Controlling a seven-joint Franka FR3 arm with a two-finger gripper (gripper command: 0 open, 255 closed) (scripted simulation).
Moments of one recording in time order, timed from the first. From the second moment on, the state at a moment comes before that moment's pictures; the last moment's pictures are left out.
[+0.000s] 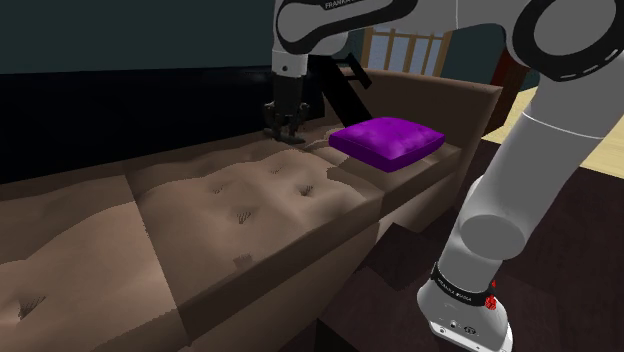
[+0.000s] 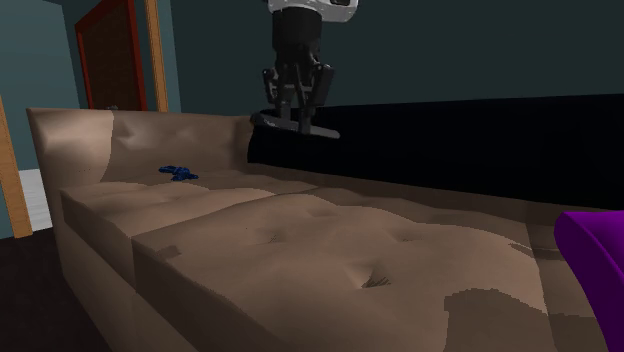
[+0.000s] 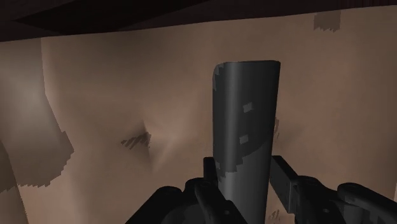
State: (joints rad) arm 0.02 -0.13 0.10 -1.96 0.08 1.86 0.37
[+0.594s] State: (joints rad) arm -0.03 -0.26 0.02 -2.06 0.07 1.83 0.24
